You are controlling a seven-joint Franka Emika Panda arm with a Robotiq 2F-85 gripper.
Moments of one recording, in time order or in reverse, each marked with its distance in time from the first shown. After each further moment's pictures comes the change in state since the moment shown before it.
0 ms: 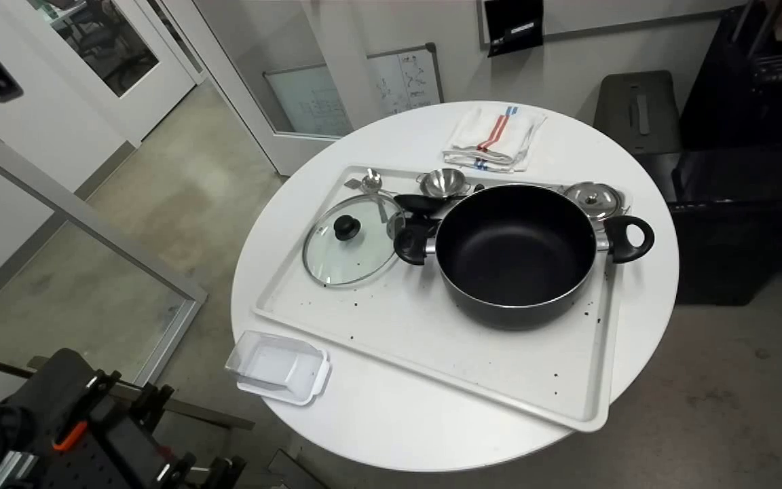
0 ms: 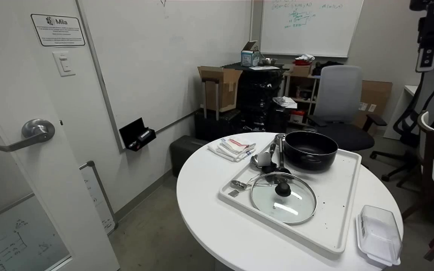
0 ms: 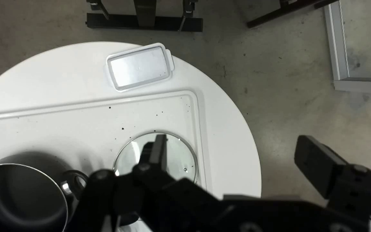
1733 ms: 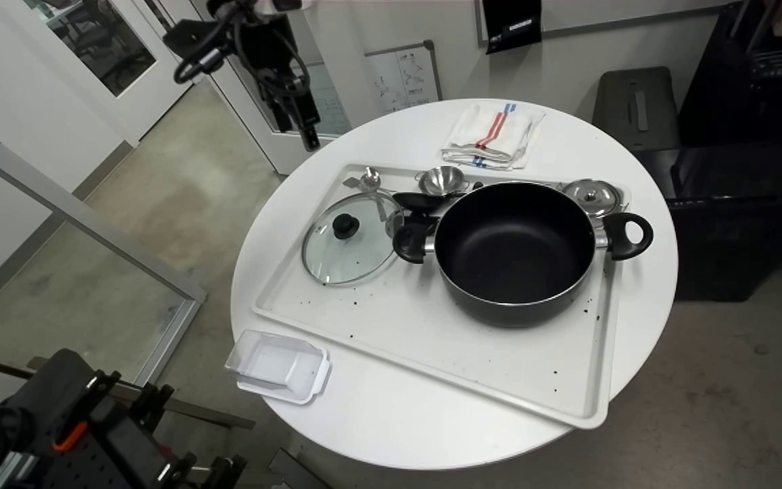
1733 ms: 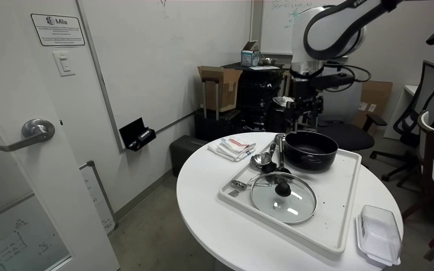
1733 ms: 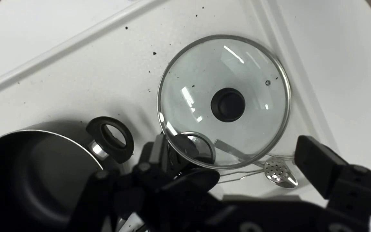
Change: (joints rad) arm -0.062 0.877 -0.031 0.578 -0.090 0.298 0.285
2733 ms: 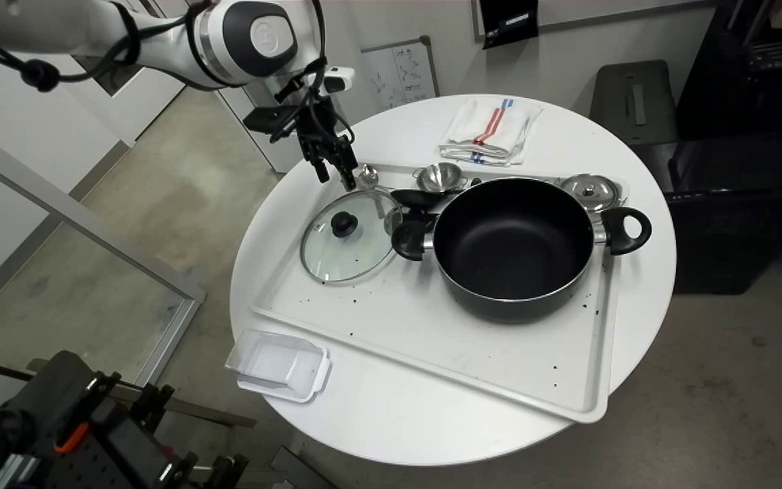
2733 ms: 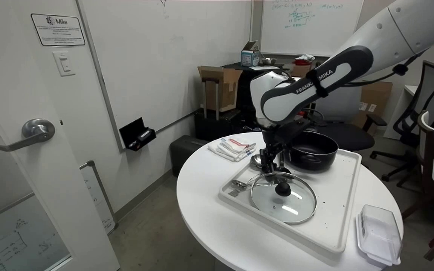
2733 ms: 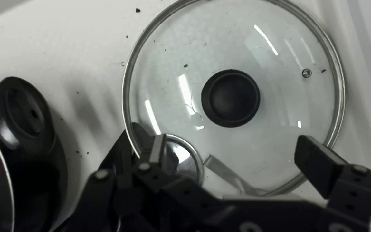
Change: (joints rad) arm 0.118 0.529 -0.044 0.516 -0.097 -0.103 0.029
